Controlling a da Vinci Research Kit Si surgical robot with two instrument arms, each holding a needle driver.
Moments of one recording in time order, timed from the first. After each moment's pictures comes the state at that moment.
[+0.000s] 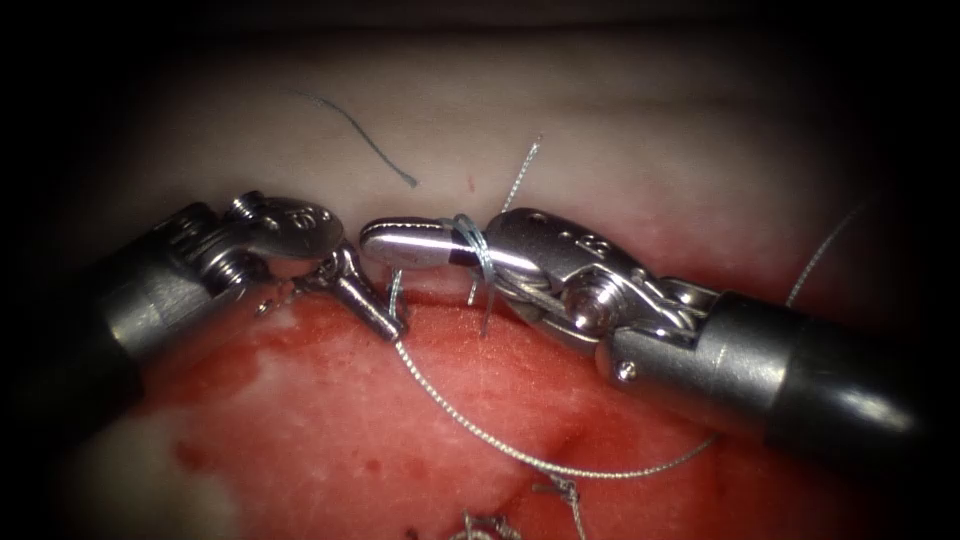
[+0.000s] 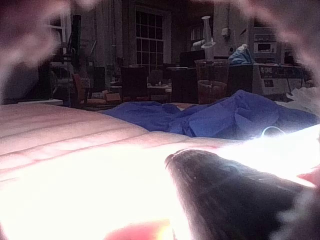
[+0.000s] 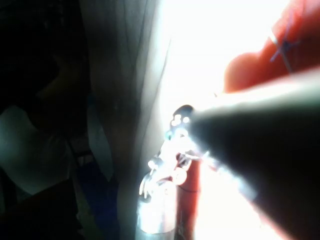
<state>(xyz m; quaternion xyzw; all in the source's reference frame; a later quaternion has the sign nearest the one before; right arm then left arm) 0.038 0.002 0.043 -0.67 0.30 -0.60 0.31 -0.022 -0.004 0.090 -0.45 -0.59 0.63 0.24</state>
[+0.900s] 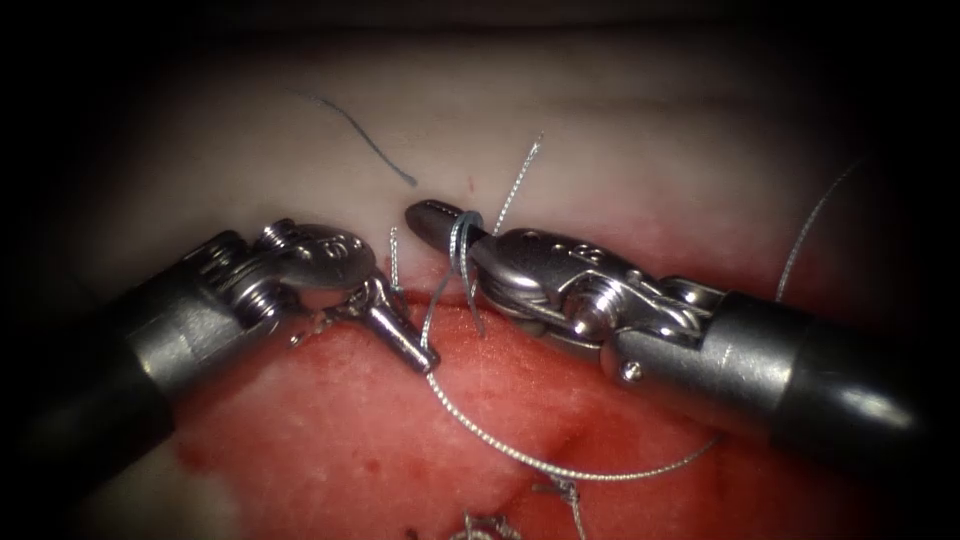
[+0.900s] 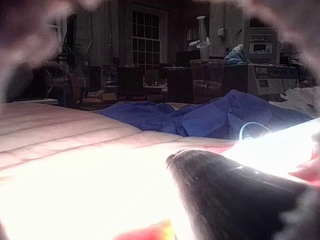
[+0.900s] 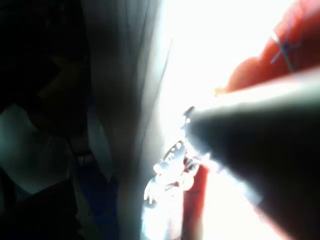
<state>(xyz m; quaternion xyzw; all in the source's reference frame) 0.038 0.001 0.044 -0.40 0.08 -0.73 0.55 -0.025 -0.006 0.089 -0.44 -0.60 0.63 0.23</state>
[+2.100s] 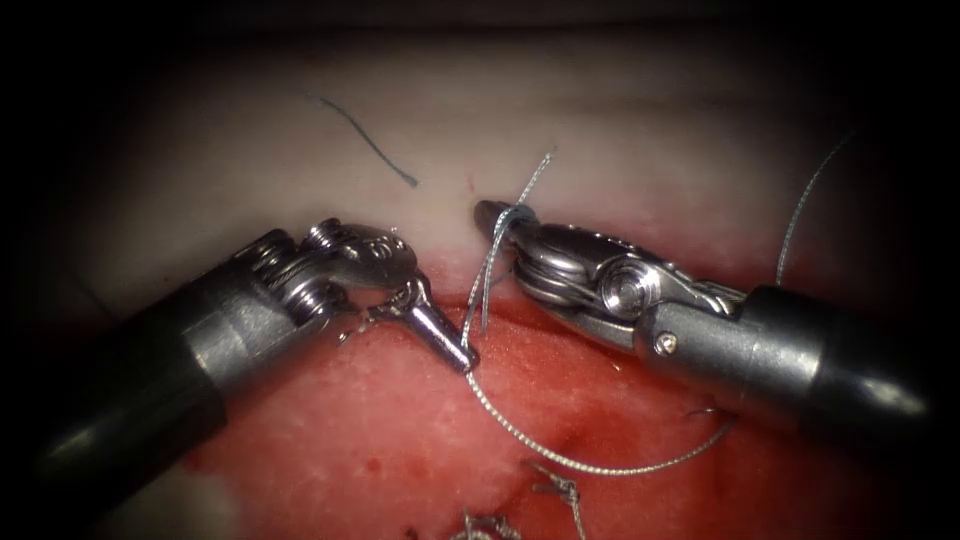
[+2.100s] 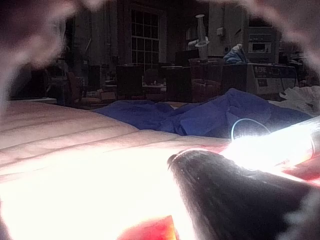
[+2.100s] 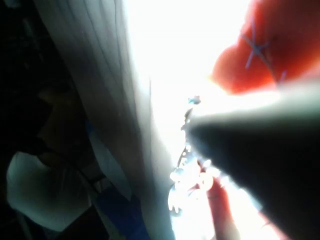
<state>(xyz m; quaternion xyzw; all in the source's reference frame) 0.036 0.002 0.045 -0.27 0.04 -0.66 0.70 -0.027 -0.006 0.091 -0.44 -0.60 0.62 0.23</state>
